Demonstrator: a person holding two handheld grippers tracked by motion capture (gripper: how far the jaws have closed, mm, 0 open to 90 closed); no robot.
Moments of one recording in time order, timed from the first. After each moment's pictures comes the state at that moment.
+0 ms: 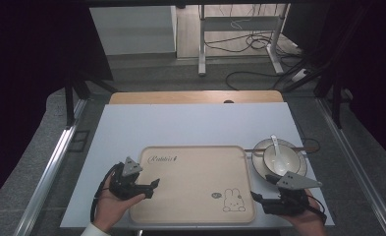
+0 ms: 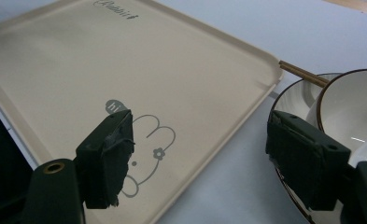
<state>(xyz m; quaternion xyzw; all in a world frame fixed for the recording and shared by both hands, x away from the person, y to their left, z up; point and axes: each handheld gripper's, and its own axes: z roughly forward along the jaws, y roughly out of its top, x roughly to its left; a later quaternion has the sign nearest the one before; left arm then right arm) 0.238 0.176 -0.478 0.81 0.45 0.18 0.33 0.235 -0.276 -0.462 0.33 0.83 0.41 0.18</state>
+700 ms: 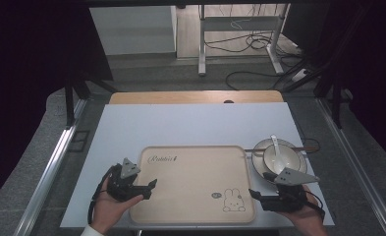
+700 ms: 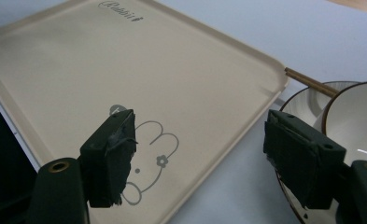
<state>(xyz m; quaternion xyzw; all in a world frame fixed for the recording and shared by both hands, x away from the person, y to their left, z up) 0.233 0.180 -0.475 0.80 0.45 0.20 0.33 0.243 -0.271 -0.453 0.32 0.84 0.41 0.17</state>
